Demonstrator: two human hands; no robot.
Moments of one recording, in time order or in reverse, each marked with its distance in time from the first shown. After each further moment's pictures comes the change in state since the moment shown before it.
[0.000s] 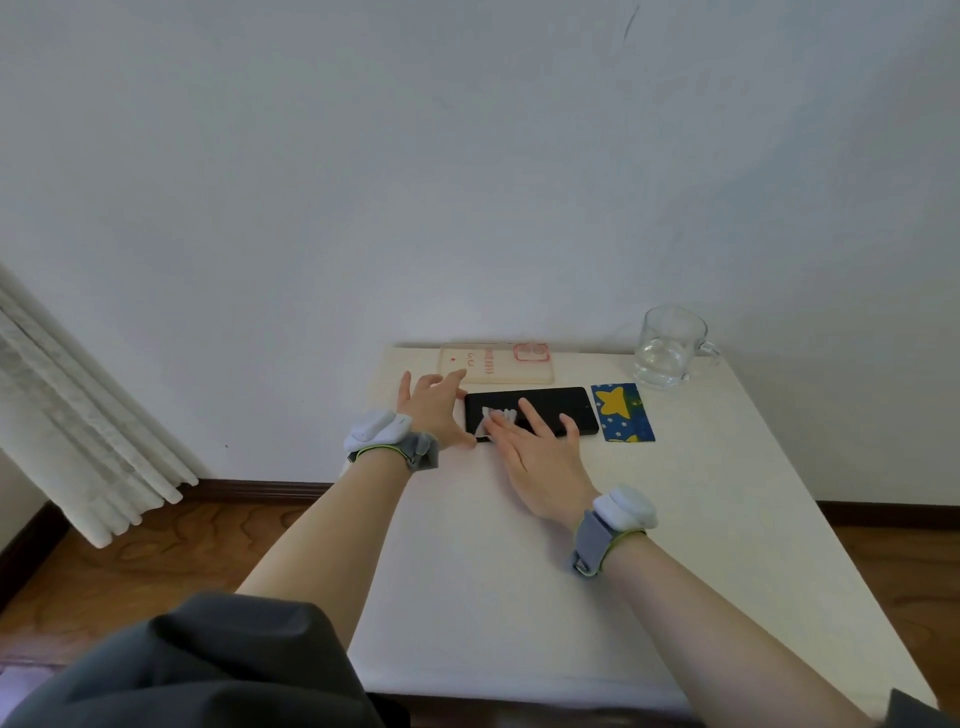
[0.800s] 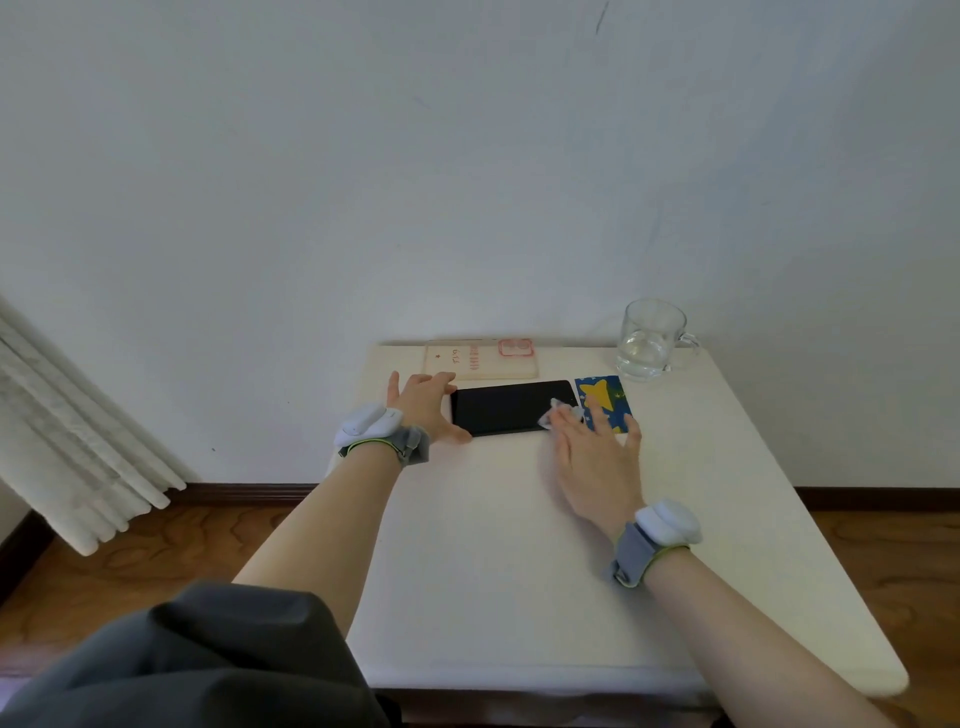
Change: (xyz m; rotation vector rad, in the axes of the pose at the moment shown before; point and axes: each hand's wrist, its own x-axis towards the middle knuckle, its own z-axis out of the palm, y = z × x) left_hand 0.000 0.005 -0.001 -0.034 -0.024 0.014; right_hand -0.034 0.046 -0.012 -0.209 0.173 0.258
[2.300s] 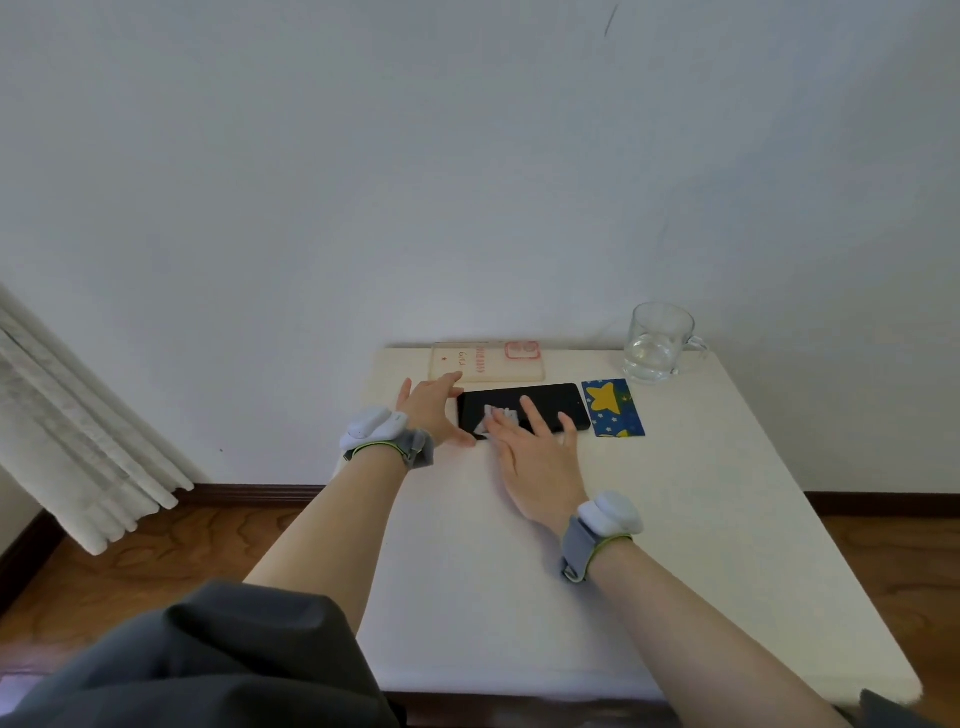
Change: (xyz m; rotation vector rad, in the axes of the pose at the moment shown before) left_hand 0.000 -0.003 0.001 -0.106 -0.014 0.004; right_hand 0.012 -0.055 0.017 0.129 0.006 -0.197
